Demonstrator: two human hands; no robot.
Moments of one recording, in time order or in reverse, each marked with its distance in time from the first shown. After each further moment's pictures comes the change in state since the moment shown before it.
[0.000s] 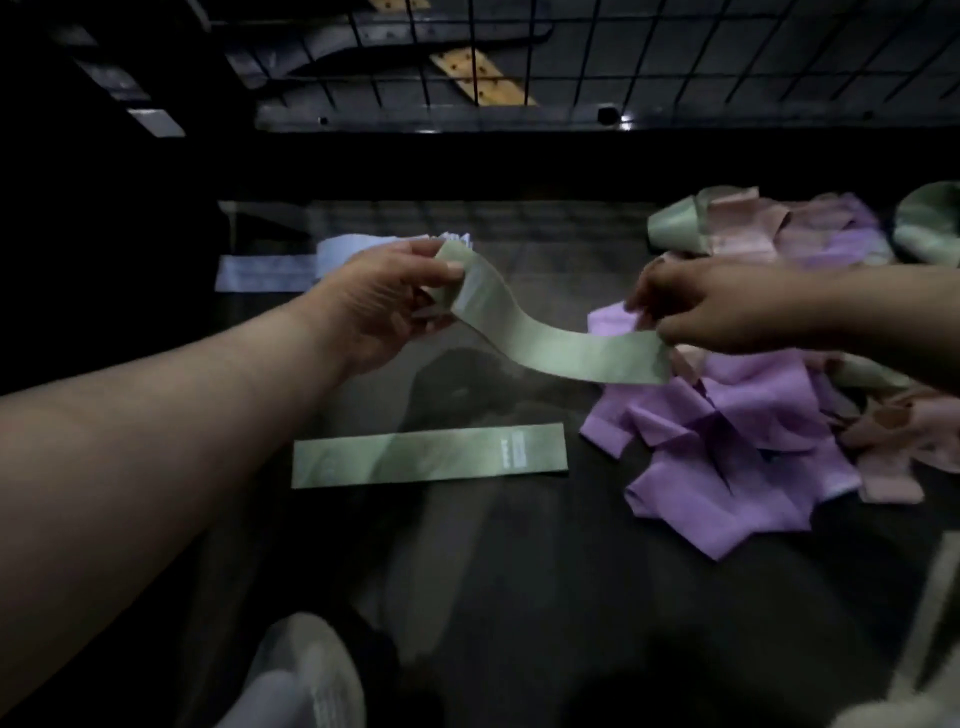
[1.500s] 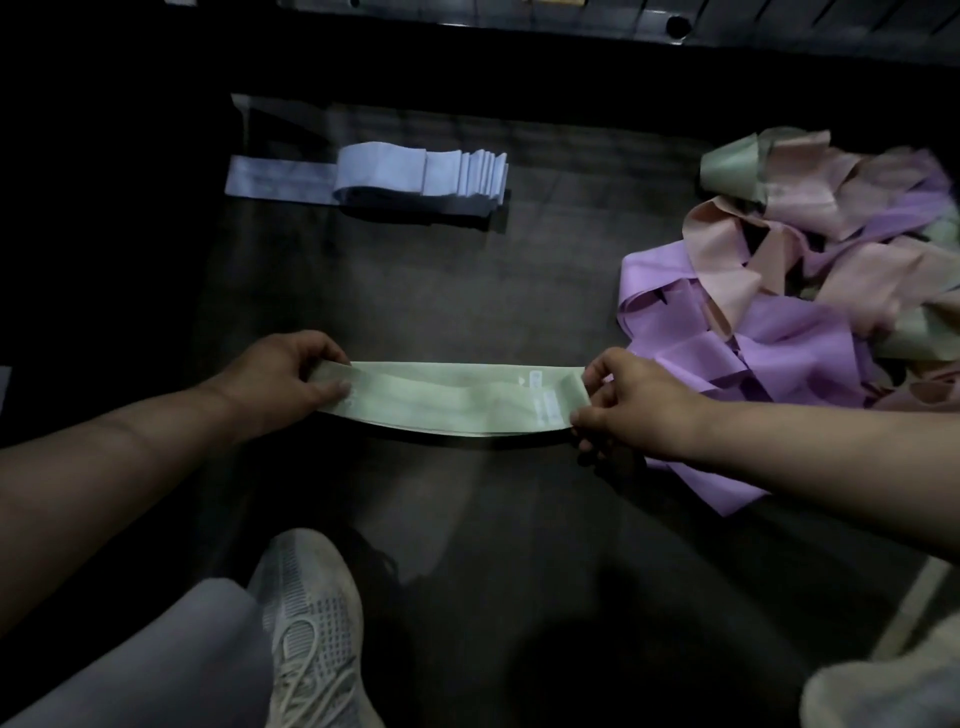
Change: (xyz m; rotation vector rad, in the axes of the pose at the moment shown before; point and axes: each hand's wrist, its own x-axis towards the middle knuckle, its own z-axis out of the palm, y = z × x) left_hand -0.090 -0.119 -0.125 1.000 0.265 -0.070; right_hand -0.020 -0.022 0.151 0.524 -0.115 0.221
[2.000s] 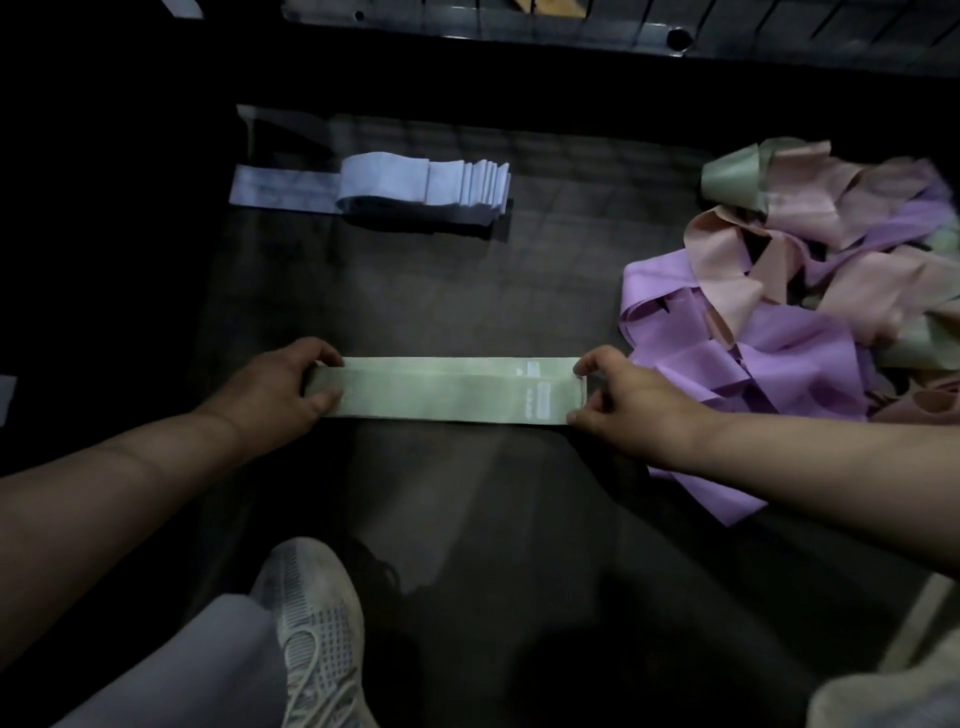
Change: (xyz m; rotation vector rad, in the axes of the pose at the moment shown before) left_hand -0.009 0.003 -0.001 0.219 0.059 -0.025; right_hand 0.014 0.007 -0.003 -0.415 0.077 -0.147
